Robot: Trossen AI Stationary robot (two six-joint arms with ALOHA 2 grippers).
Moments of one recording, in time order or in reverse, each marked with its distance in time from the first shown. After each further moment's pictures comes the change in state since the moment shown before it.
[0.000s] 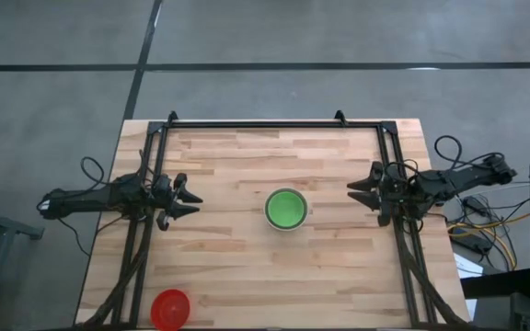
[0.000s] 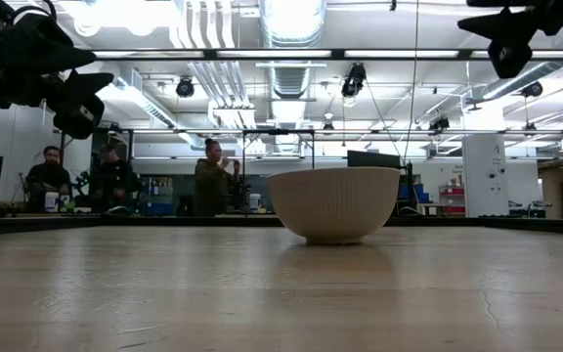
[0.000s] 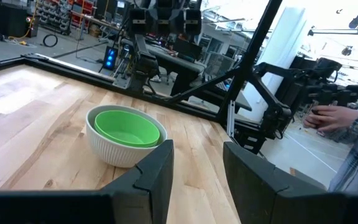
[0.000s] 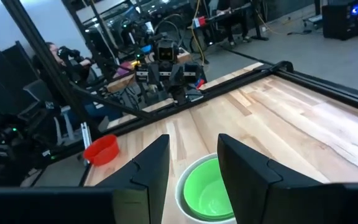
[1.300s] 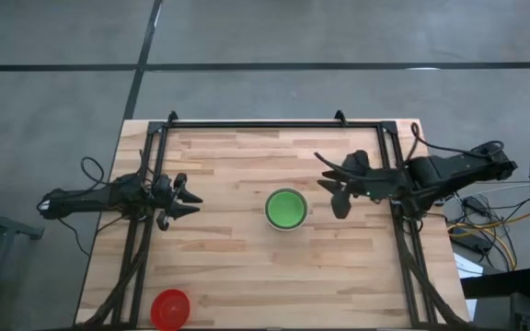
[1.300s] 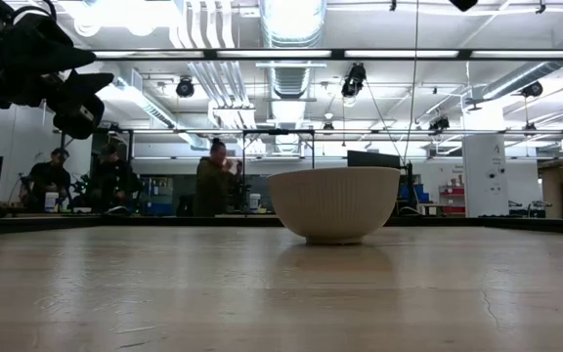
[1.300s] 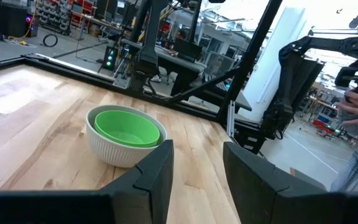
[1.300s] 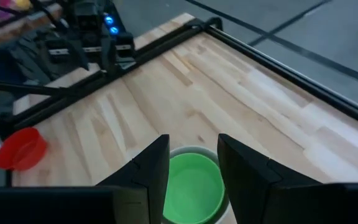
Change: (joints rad) left arm 0.000 0.000 0.000 0.000 0.000 0.000; right arm -0.049 0.763 0.802 -0.569 0.170 0.240
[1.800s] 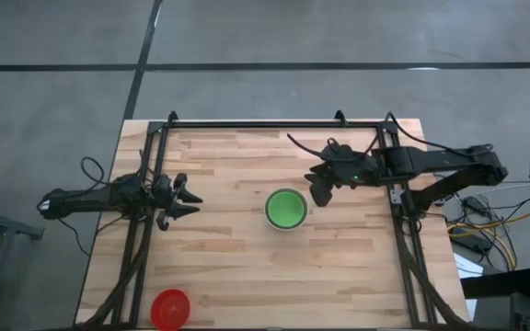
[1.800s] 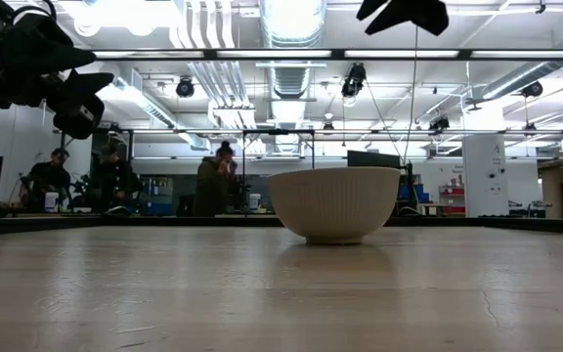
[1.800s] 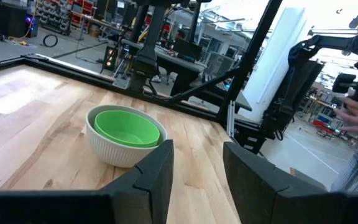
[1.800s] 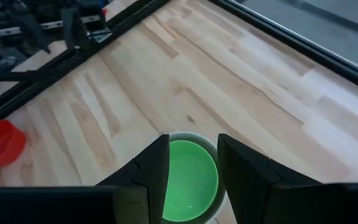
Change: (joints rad) left arm 0.000 0.000 0.000 0.000 0.000 0.000; right arm -0.192 0.152 0.096 -0.068 -0.214 0.023
